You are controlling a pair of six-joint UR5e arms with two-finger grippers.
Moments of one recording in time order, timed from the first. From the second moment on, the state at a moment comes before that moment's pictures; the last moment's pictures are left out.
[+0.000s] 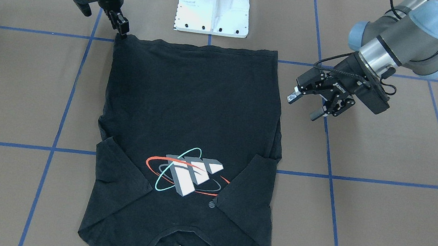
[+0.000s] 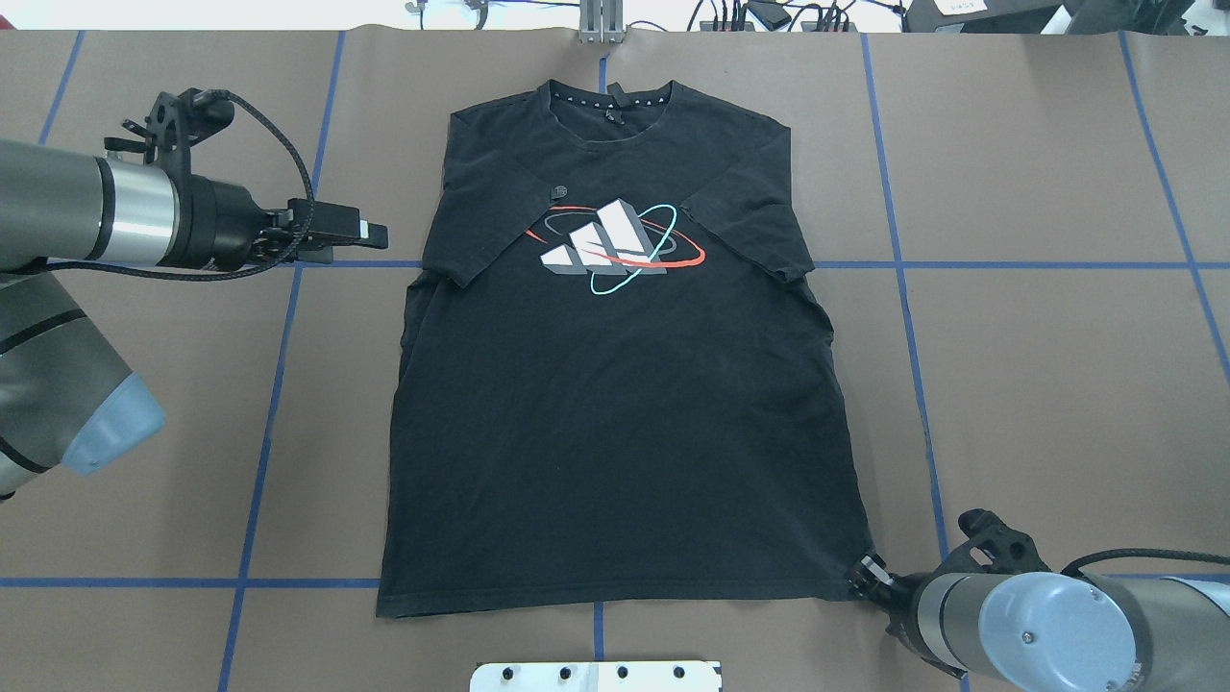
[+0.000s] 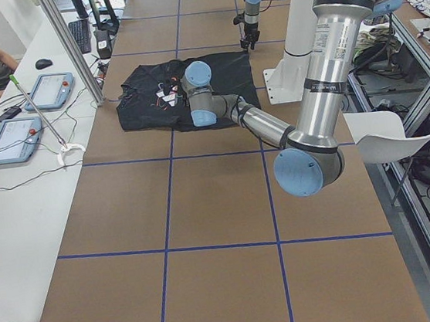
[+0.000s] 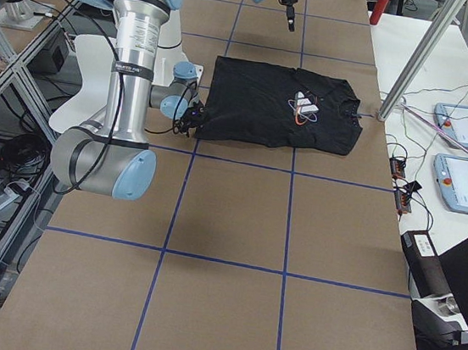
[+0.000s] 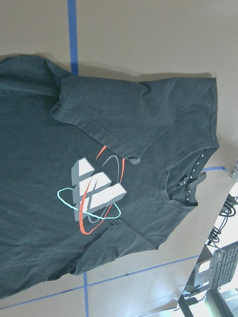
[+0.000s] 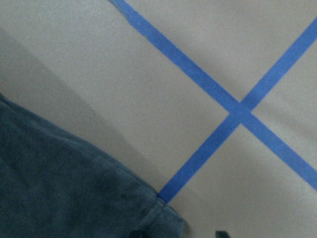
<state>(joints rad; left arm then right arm) -0.83 -1.83 -1.77 -2.55 -2.09 -1.33 0.09 -1.68 2.13 -1.24 1.58 2.36</state>
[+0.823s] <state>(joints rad) -0.80 -1.80 -1.81 -2.51 -2.06 -1.53 0.09 -1.69 2.18 -1.24 1.56 2.36</state>
